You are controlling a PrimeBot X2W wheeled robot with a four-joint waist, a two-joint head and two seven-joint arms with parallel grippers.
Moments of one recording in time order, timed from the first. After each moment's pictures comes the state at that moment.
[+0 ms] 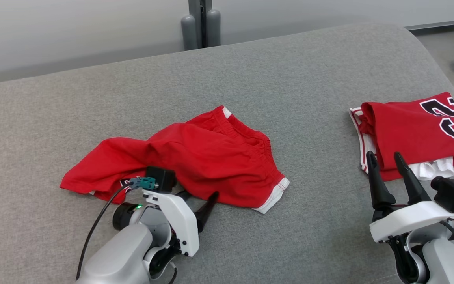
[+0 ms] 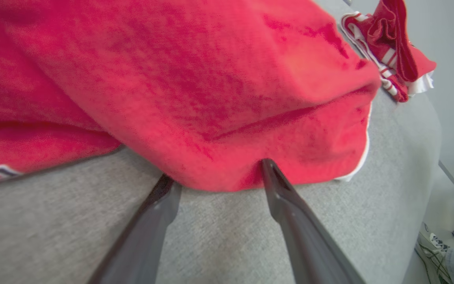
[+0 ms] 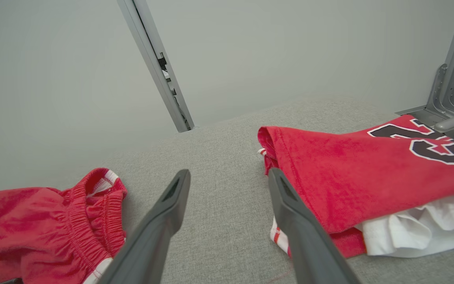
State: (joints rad) left arm -0.57 0.17 -0.87 0.72 -0.93 -0.07 0.05; right arm -0.24 -0.13 0.10 0.35 0.45 0.13 -0.20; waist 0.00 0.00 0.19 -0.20
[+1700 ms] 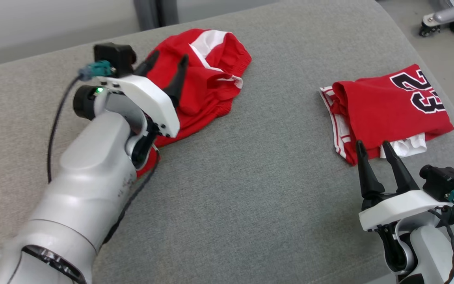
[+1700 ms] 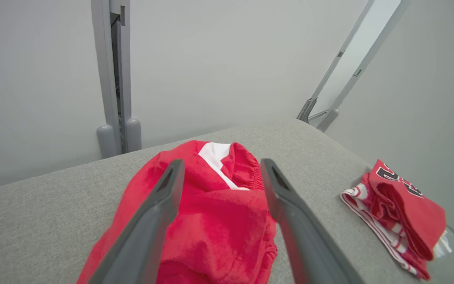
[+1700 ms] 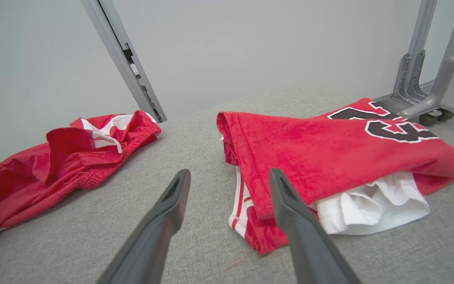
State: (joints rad) left arm -1.05 0.09 -0.78 1.07 -0.91 -0.12 -0.18; right arm -0.33 -0.11 0.16 0.43 0.48 0.13 -0.25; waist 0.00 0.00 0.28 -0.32
